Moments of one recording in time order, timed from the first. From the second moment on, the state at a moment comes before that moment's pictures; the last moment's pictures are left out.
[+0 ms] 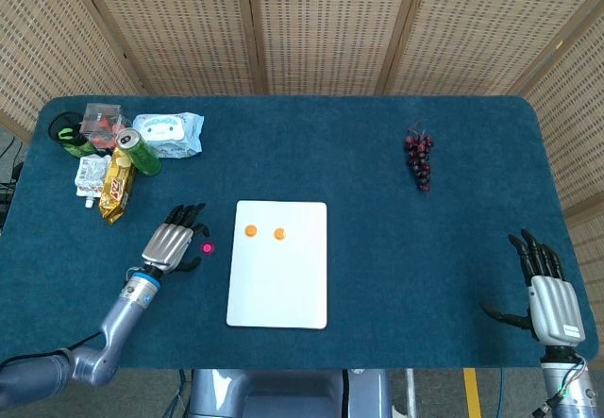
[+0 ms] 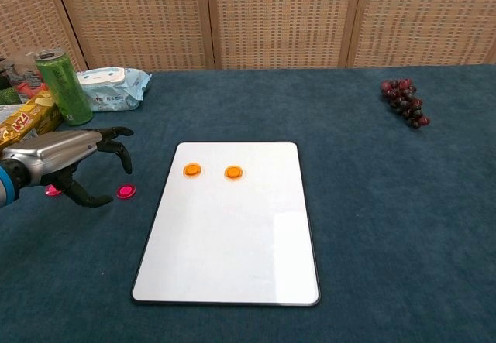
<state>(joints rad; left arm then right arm) -0.65 -1.62 -0.01 -1.27 1.17 1.02 0.18 0.07 -1.14 0.09 -1.78 -1.42 1.46 0.03</state>
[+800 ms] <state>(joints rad) -0.65 -1.67 -0.07 -1.24 1.10 0.93 0.29 0.07 -1.13 0.09 -1.78 -1.42 1.45 0.04</state>
